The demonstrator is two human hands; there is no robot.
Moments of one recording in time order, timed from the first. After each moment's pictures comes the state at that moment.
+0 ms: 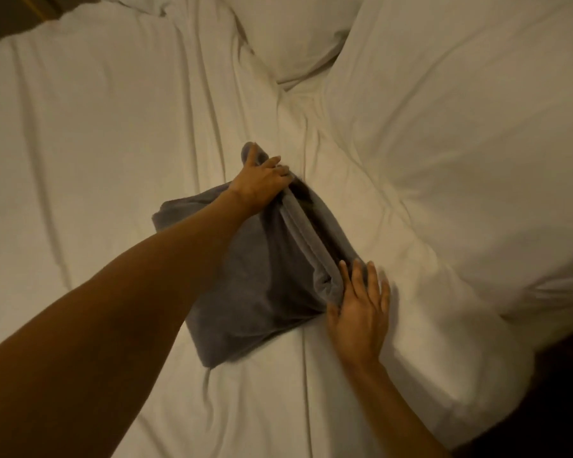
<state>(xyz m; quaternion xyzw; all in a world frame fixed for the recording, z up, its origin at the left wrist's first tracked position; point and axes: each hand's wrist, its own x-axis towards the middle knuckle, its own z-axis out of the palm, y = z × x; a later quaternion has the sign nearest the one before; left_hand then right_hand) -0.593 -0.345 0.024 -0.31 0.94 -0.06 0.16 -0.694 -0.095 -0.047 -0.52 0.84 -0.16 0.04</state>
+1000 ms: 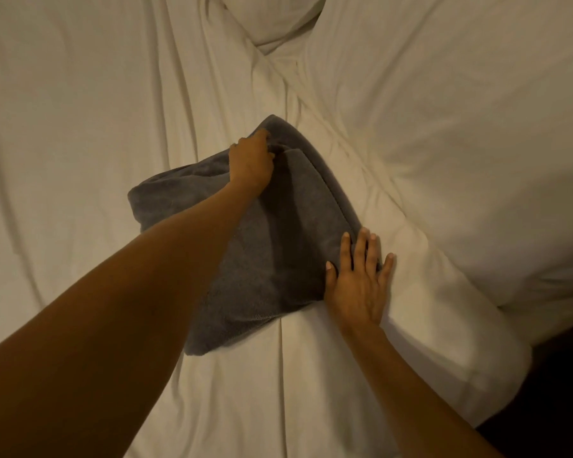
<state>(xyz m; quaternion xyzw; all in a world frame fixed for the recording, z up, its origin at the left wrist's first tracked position) -0.648 -0.353 -0.034 -0.61 0.77 0.17 -0.11 -0.742 -0.119 -0.102 -0.52 0.85 -0.01 0.06</state>
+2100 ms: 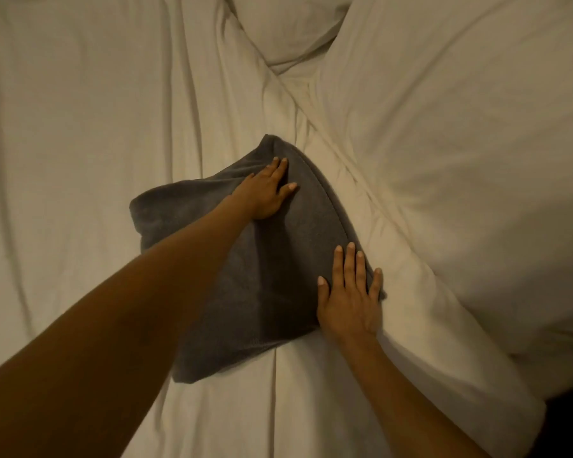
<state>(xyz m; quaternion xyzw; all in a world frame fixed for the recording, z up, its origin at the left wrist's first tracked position) -0.634 -0.373 -0.067 -0.49 0.83 0.24 0.08 -0.750 -0.149 -0.117 -0.56 0.82 -0.01 0.12</state>
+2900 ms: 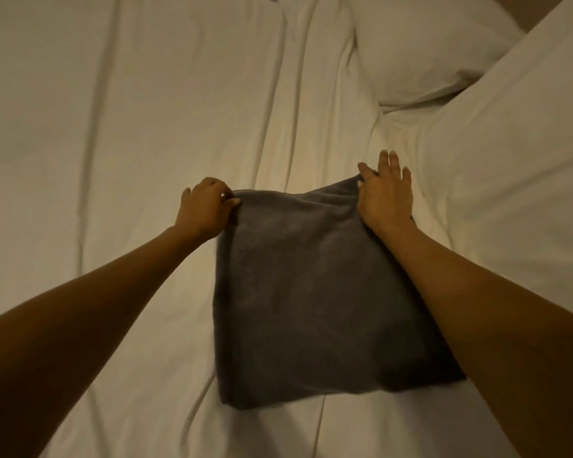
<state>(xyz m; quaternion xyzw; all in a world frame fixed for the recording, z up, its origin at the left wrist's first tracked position) -0.424 -0.365 -0.053 -0.71 0.67 0.18 -0.11 -0.715 -0.397 -0.053 -0.70 0.71 -0.02 0.01</state>
